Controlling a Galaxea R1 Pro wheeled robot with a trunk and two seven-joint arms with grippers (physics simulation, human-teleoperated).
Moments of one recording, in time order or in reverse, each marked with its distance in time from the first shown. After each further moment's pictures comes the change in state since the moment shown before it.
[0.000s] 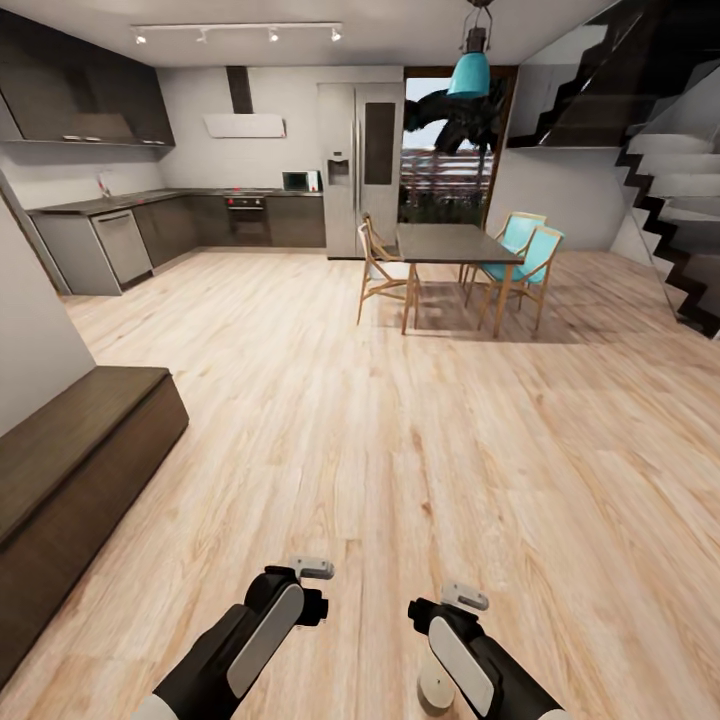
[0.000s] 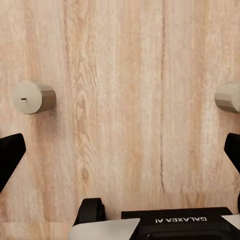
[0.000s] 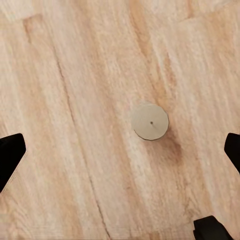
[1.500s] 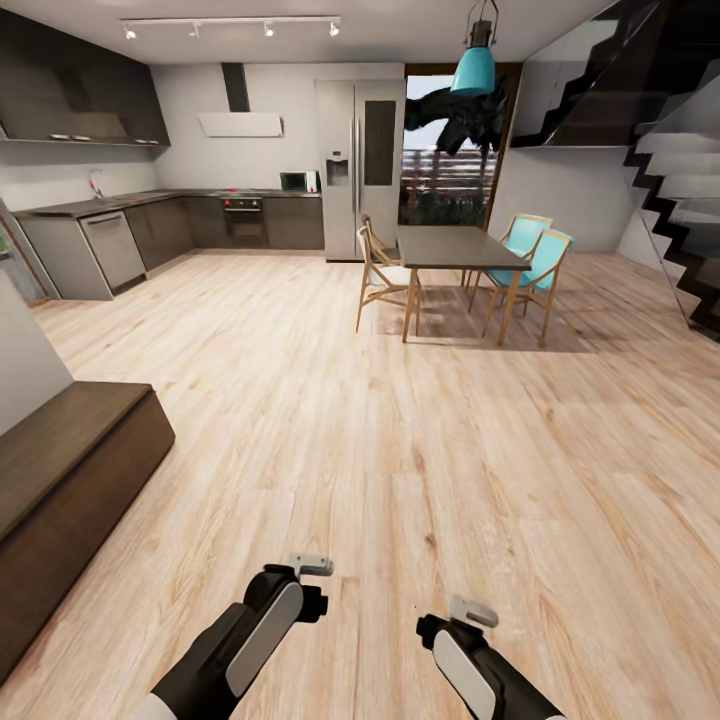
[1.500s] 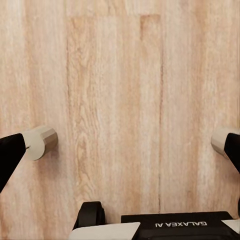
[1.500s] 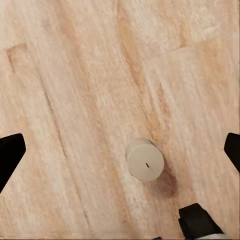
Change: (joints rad) left arm 0.000 0.003 0.002 -0.013 0.001 -0.004 0.005; right arm 0.000 -0.001 0.000 0.090 -0.002 -0.037 0.000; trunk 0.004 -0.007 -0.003
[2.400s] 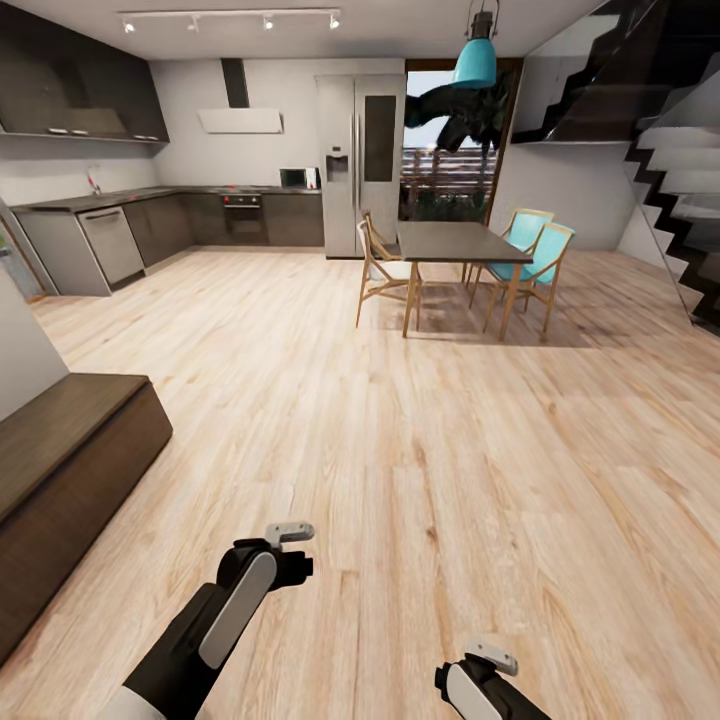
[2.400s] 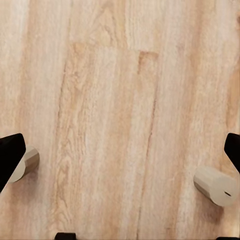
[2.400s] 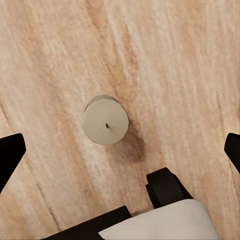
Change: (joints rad) left arm 0.001 0.024 0.149 -0.133 0.020 0.009 -0.015; right arm 0.000 0.001 -0.007 0.203 -0.005 0.016 0.025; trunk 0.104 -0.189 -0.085
